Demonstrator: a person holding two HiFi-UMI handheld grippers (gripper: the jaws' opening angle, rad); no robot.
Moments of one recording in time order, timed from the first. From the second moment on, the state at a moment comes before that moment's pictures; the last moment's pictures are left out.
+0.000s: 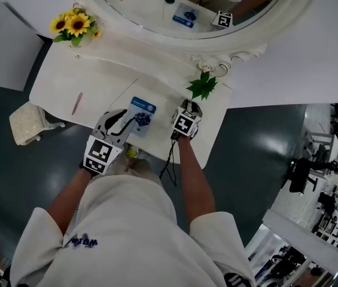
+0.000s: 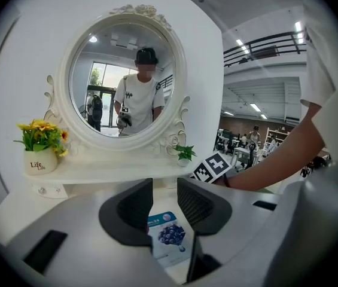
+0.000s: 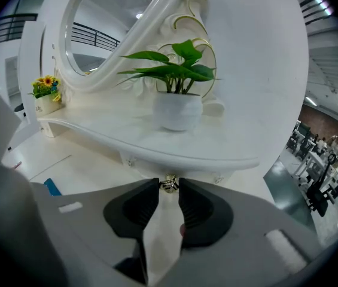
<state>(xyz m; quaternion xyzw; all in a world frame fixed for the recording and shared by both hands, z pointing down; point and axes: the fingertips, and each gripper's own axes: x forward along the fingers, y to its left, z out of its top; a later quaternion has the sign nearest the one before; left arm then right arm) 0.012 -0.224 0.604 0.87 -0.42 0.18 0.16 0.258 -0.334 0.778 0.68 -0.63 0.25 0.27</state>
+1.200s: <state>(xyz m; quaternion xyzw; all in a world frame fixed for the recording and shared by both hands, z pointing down) 0.023 -0.201 0.610 0.86 -0.44 0.14 0.22 0.259 -0.332 0.788 0.65 -0.63 0.29 0.30</state>
